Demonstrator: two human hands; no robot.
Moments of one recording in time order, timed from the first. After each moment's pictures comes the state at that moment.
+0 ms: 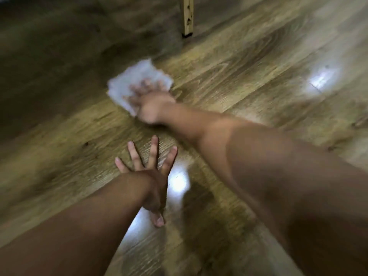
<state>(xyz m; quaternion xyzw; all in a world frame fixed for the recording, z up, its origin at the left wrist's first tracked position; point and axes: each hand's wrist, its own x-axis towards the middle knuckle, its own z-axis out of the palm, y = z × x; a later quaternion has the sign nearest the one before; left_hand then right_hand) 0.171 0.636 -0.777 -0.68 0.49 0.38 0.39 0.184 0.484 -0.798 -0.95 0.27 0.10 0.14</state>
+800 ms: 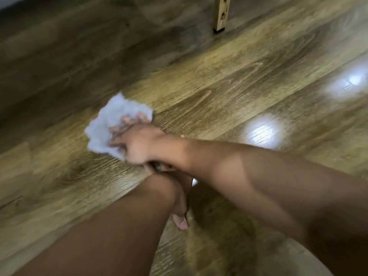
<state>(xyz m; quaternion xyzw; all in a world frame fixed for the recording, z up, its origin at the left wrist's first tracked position) 0.182 0.628 -0.789 -0.61 0.55 0.37 0.44 0.234 0.570 -0.805 -0.97 0.10 0.11 0.20</state>
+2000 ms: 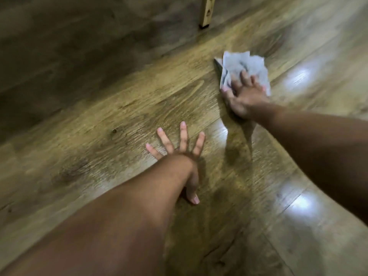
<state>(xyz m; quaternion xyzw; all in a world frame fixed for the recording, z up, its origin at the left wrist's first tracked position) 0.187 0.647 -0.812 -0.69 0.56 0.39 0.25 0.039 0.445 -0.826 -0.78 0.59 0.09 0.17</state>
